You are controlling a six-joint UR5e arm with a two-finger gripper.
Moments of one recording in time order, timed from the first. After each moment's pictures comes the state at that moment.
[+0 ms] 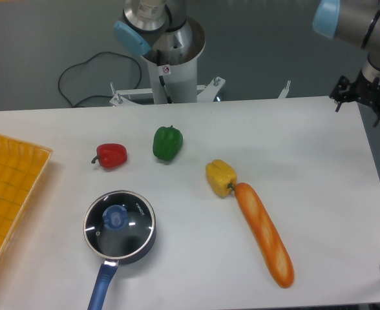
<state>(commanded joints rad) 3.07 -1.94 -1.53 -1.19 1.60 1.54</state>
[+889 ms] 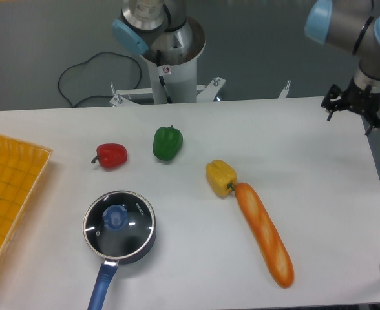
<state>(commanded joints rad) 3.00 -1.89 -1.57 -1.17 1.57 1.44</state>
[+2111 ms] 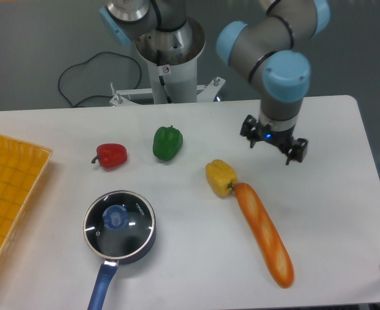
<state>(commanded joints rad) 2.62 -1.85 -1.65 -1.17 1.65 1.18</state>
